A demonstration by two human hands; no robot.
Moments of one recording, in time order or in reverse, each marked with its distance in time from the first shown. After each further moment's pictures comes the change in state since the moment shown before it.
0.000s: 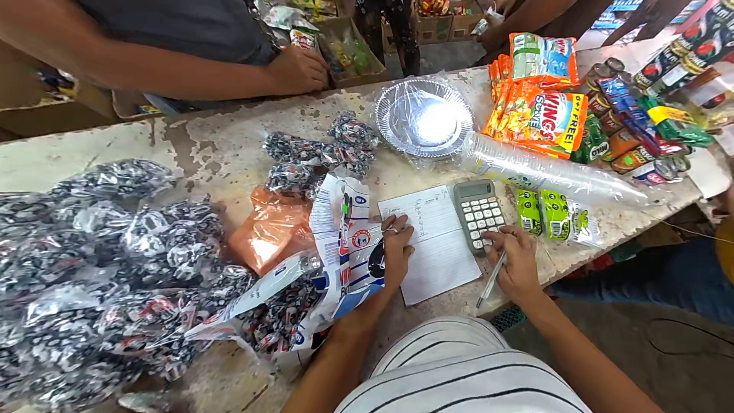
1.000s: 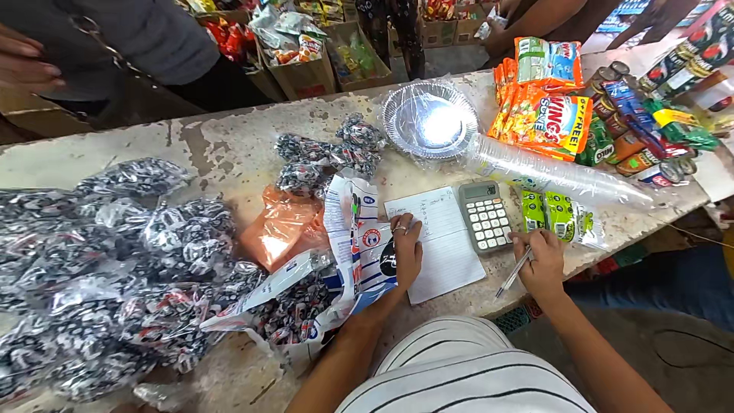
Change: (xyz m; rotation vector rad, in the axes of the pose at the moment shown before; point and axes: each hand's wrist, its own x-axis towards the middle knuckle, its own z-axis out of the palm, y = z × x) left_hand -0.001 -0.010 0.014 0.109 0.095 0.120; right_hand -0.004 0.038 -0.010 -0.202 0.107 0.004
